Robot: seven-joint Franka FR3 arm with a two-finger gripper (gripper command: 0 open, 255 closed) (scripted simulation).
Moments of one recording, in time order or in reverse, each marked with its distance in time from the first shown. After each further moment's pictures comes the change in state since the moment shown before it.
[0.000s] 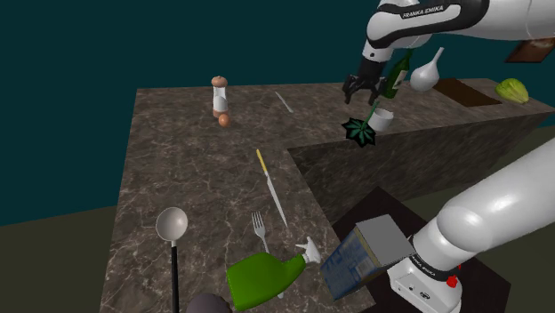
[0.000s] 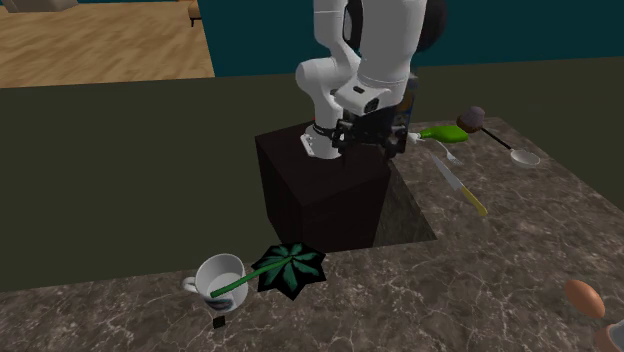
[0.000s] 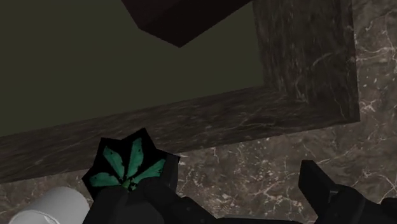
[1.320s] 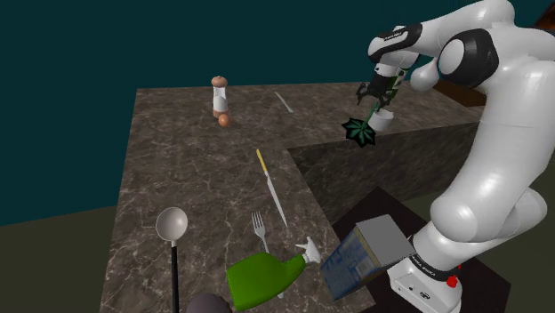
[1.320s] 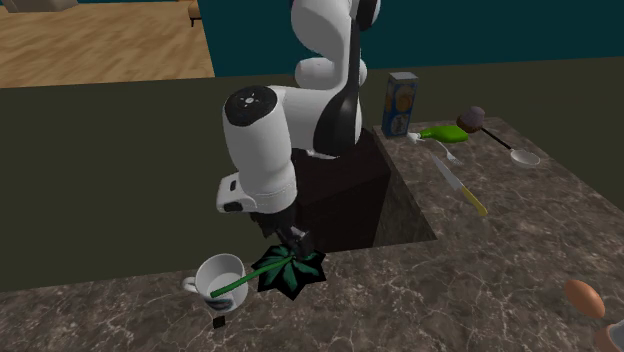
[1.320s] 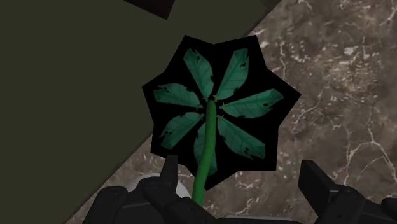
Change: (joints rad) arm -0.223 0.594 -0.157 0.482 0.229 0.080 0.141
